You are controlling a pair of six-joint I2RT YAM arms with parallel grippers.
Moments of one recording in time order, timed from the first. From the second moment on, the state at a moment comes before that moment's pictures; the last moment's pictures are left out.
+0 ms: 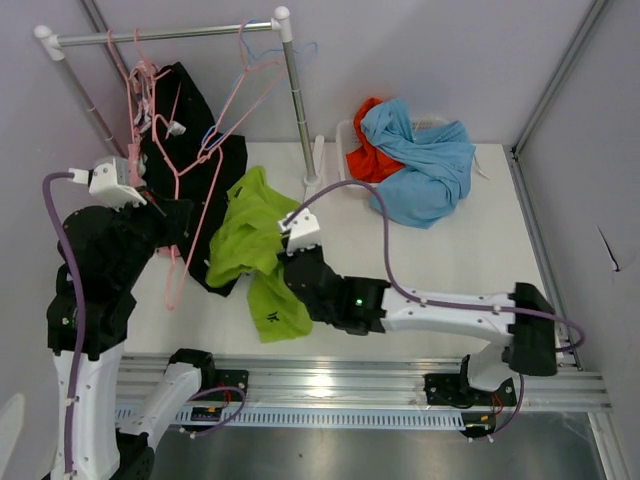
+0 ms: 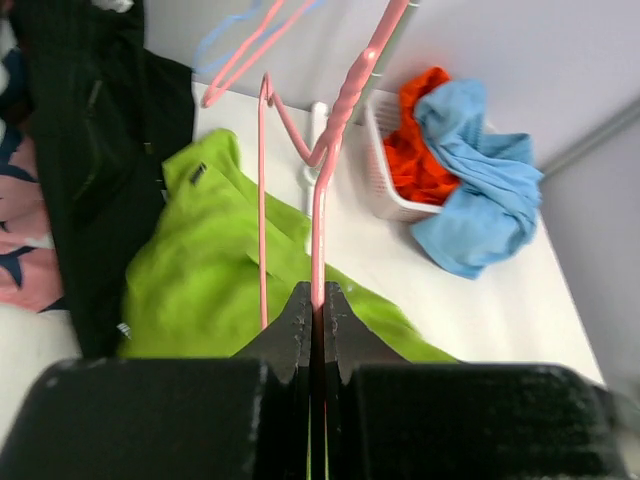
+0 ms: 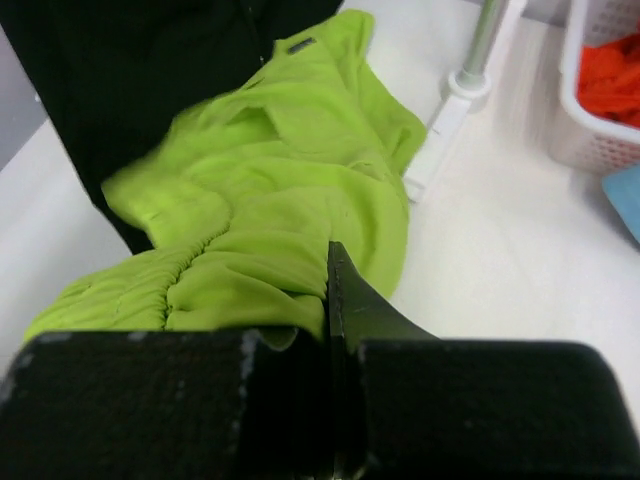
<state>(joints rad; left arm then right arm) -0.12 0.77 1.43 -0.84 0.04 -0.41 1.33 1.60 1.33 0.00 0.89 0.24</state>
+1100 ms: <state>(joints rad) -0.12 0.59 0.76 -0.49 0.01 -0.33 0.37 2.20 2.54 0.17 0.42 0.01</state>
